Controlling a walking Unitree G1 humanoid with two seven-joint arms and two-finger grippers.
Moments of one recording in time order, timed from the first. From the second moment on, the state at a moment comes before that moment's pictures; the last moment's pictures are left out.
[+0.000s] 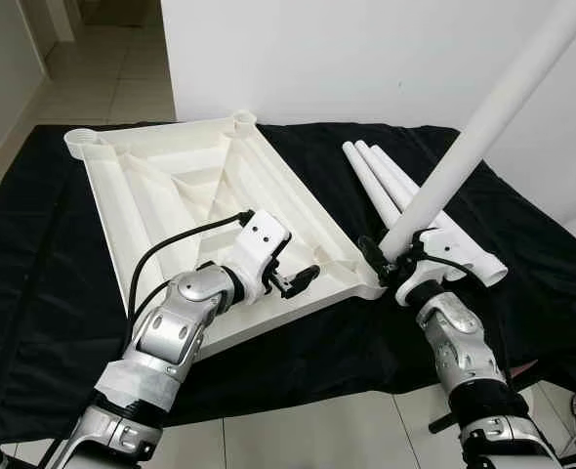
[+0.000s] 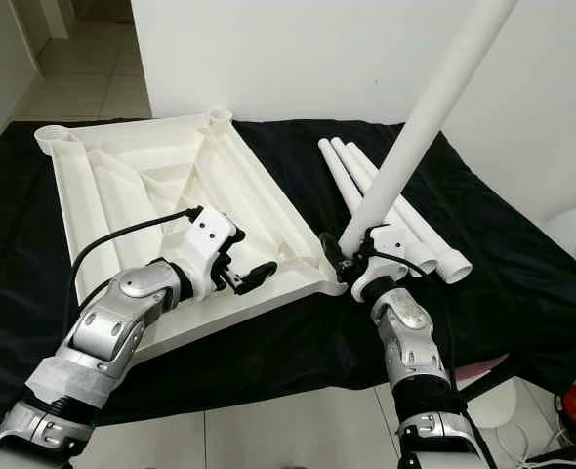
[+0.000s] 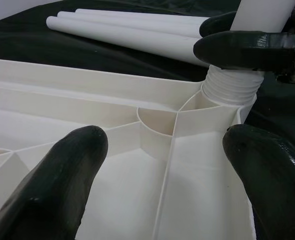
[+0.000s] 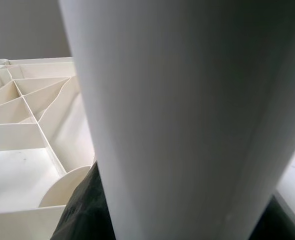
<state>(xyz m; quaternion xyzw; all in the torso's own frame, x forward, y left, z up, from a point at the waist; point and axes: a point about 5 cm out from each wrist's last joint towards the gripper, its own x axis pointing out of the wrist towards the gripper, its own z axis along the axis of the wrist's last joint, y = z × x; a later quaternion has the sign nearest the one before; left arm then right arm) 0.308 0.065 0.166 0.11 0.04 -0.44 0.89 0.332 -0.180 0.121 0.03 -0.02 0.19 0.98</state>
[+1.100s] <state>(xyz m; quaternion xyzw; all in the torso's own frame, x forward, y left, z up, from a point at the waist) 0.311 0.068 0.169 0.10 0.03 -0.42 0.90 0.304 -0.155 0.141 -0.10 -0.17 0.24 0.95</state>
